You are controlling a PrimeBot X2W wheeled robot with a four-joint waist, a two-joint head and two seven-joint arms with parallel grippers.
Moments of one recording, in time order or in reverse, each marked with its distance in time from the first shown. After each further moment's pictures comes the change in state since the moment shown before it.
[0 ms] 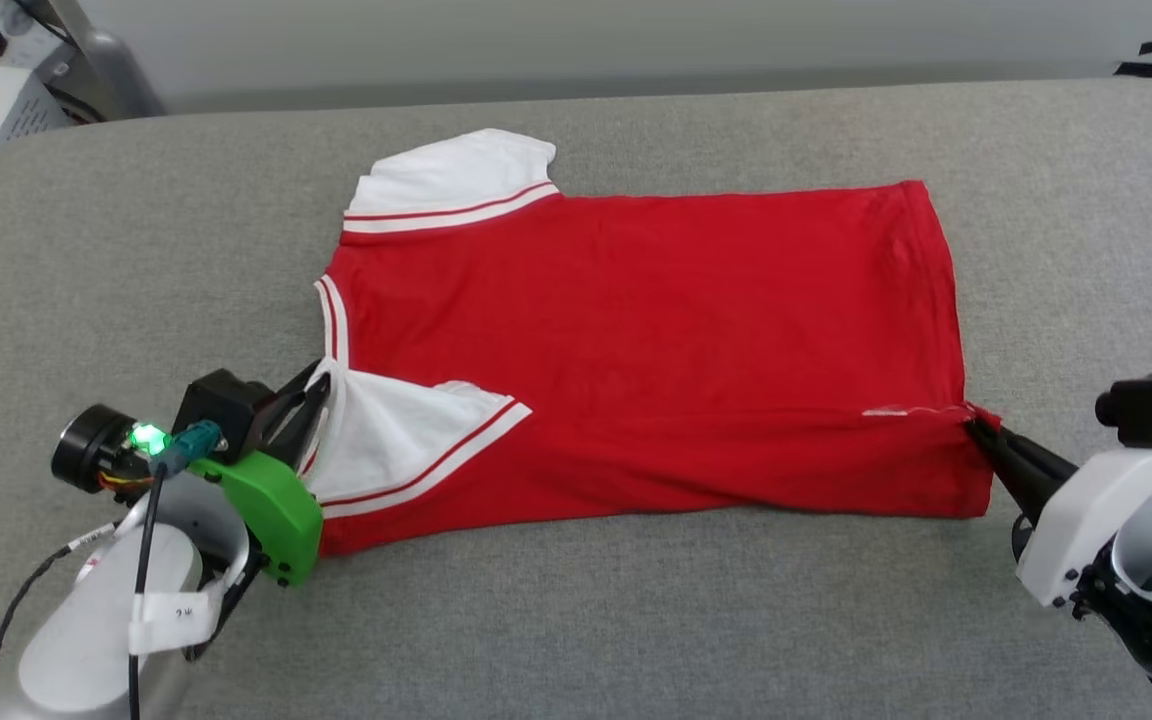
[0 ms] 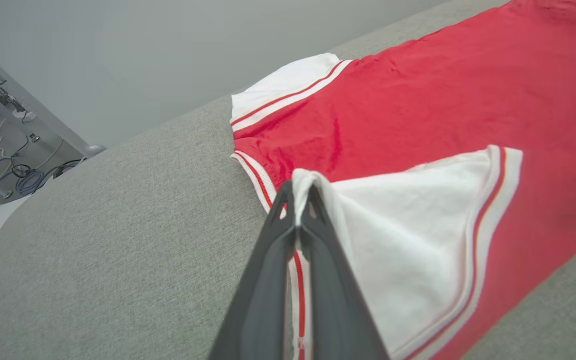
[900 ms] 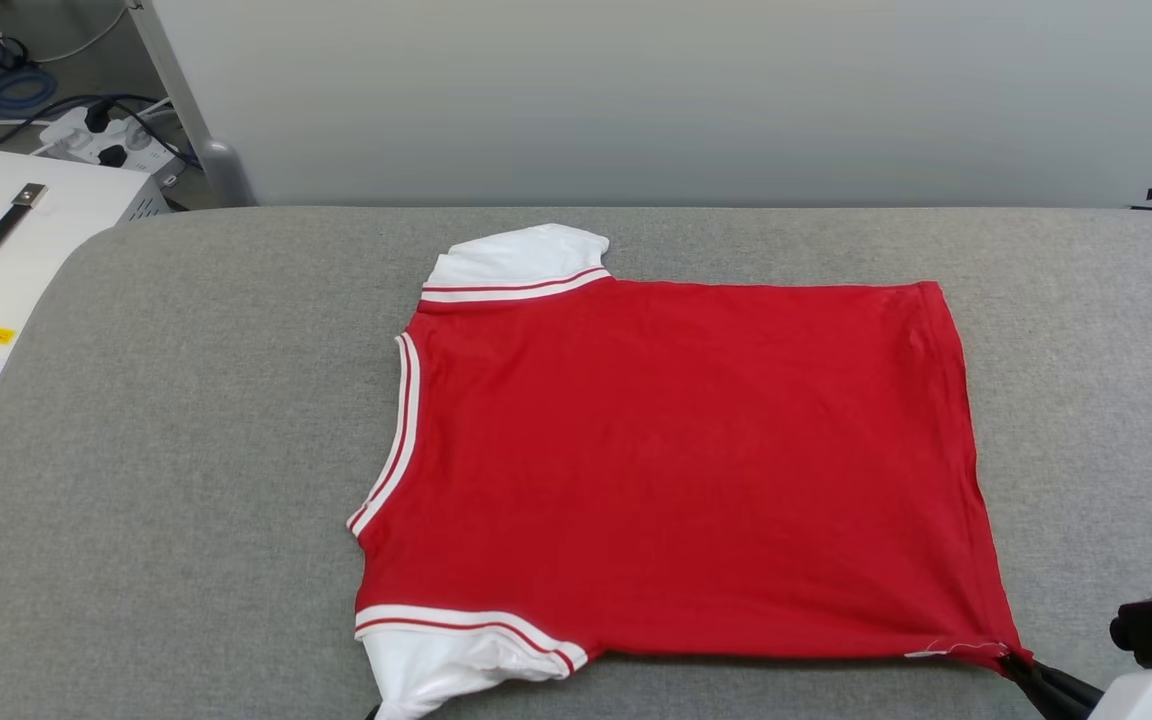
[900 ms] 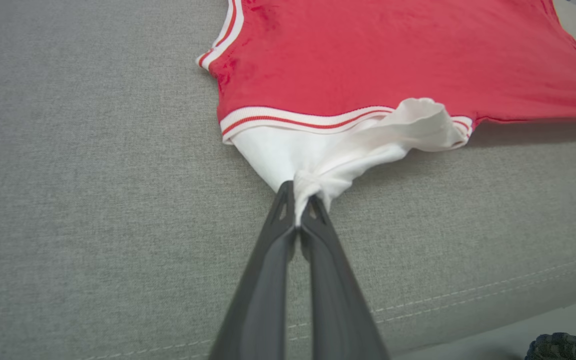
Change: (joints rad) left arm 0.644 -0.095 0.028 -0.281 -0.113 0.216 -0.086; right arm 0.222 -0.182 0.241 0.088 0.142 0.000 -0.158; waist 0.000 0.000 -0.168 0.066
